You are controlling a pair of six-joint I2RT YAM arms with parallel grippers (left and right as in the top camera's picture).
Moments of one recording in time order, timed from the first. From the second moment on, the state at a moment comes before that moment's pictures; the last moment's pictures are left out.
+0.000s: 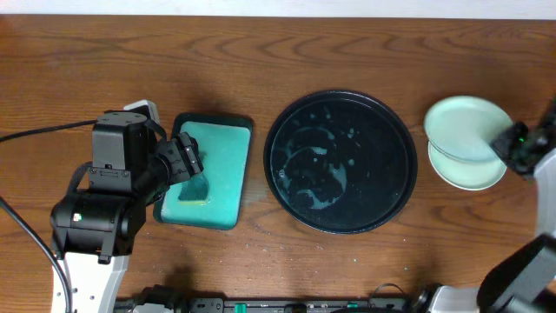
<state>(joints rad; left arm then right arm) -0.12 1.01 1.16 -1.00 0.04 -0.43 -0.52 1.58 1.19 -0.75 0.02 0.44</state>
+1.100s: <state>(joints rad) -0.12 1.01 1.16 -1.00 0.04 -0.43 -0.31 1.23 1.19 -0.82 -0.10 0.36</state>
